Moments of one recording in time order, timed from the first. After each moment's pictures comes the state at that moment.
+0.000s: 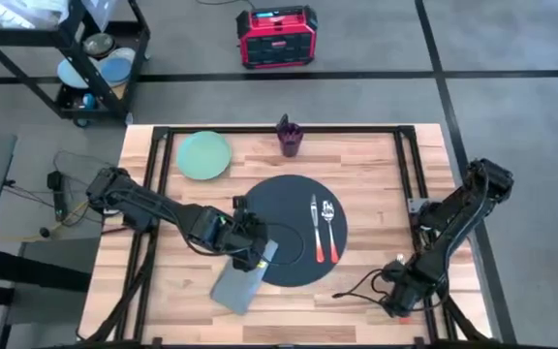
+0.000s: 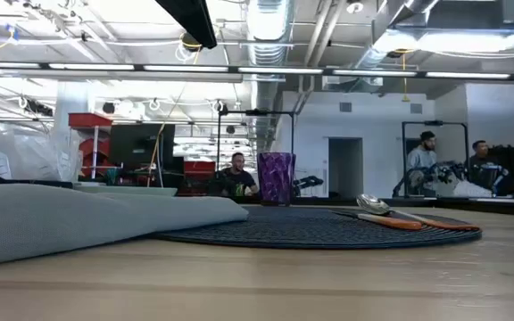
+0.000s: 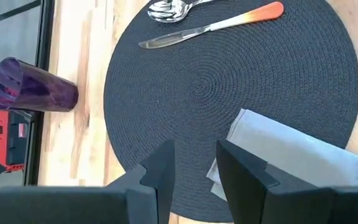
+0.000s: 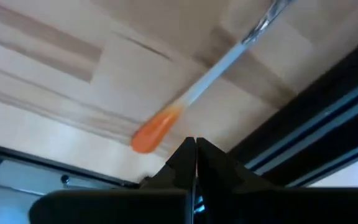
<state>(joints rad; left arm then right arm) -0.38 1.68 1.57 -1.08 -0.56 -0.21 0.96 1.47 0.79 -0.69 -0.37 2.01</state>
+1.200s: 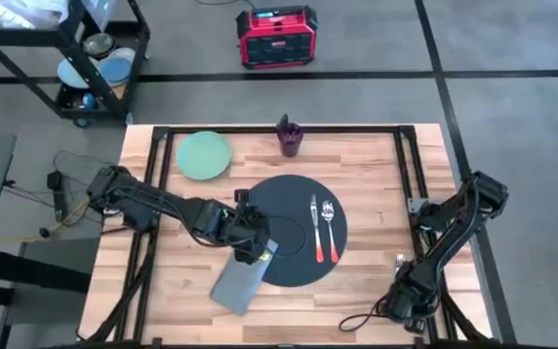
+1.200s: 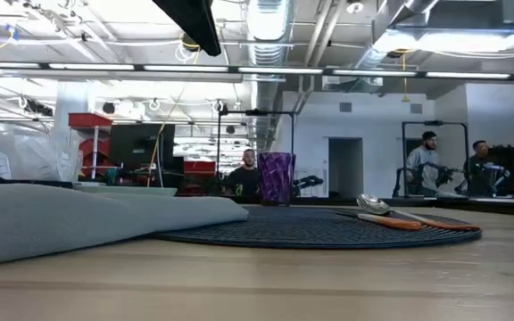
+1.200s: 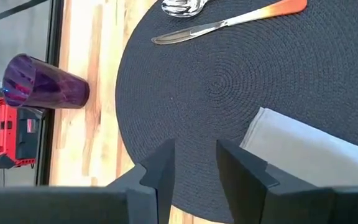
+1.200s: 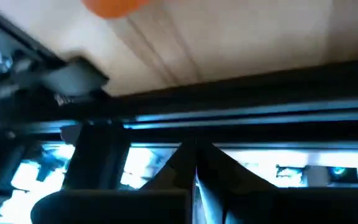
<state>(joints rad) -0.33 1.68 1.57 -1.08 -0.56 -0.18 0.98 1.62 0.78 -0.68 -0.82 1.33</state>
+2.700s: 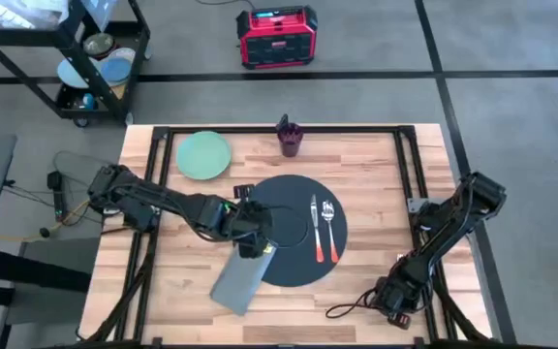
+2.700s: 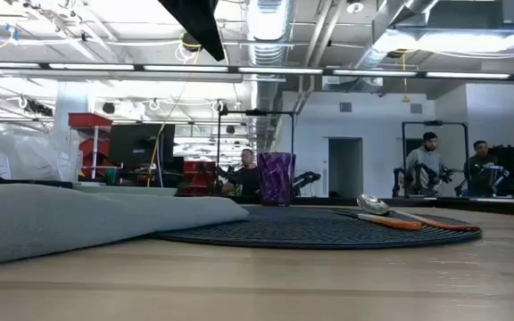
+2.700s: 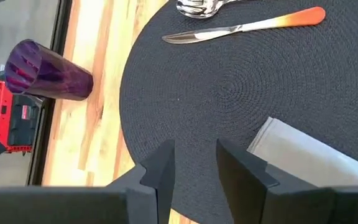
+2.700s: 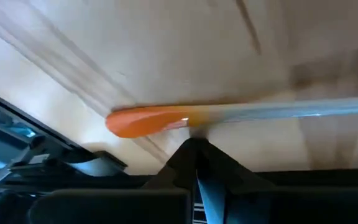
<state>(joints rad) -0.30 1.68 1.57 -1.07 -0.56 -0.23 0.89 1.64 0.69 -0.41 -0.60 1.46</state>
